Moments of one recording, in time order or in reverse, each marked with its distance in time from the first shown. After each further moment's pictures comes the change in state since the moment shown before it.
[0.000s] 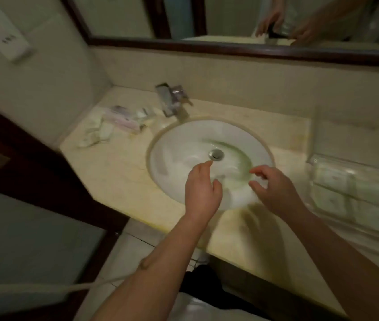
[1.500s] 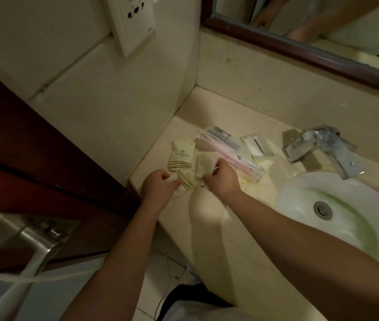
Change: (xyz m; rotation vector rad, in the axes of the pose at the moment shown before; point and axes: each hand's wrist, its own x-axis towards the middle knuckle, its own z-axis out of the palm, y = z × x) left_hand 0.262 -0.423 -0.260 -0.165 -0.158 -0.662; right_hand 0.285 -0.339 0.397 0.067 -0.232 0.277
